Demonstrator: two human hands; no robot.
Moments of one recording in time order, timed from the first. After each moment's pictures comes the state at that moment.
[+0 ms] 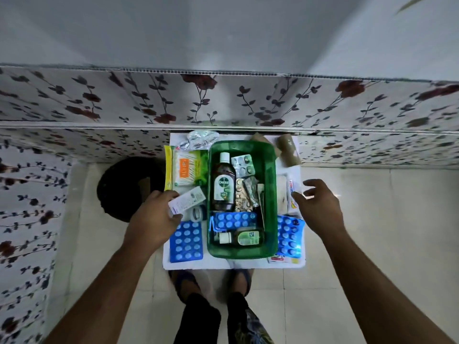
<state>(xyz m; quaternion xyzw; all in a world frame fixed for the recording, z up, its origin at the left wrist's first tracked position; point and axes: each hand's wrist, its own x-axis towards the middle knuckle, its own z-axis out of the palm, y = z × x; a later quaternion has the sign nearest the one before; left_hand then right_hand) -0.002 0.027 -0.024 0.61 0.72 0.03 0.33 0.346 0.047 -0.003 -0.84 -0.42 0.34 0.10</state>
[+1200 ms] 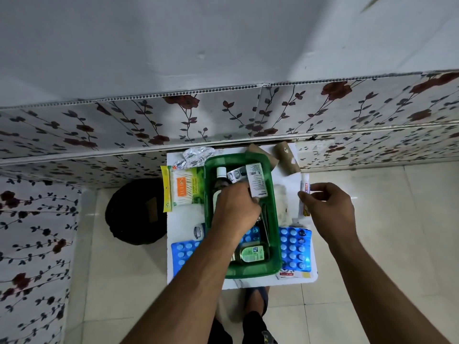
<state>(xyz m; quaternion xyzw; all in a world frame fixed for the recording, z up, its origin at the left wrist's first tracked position) 0.165 0.083 0.014 0.59 0.67 0.07 0.44 0.342 0.052 0.020 -0.83 -0.30 0.39 0.27</state>
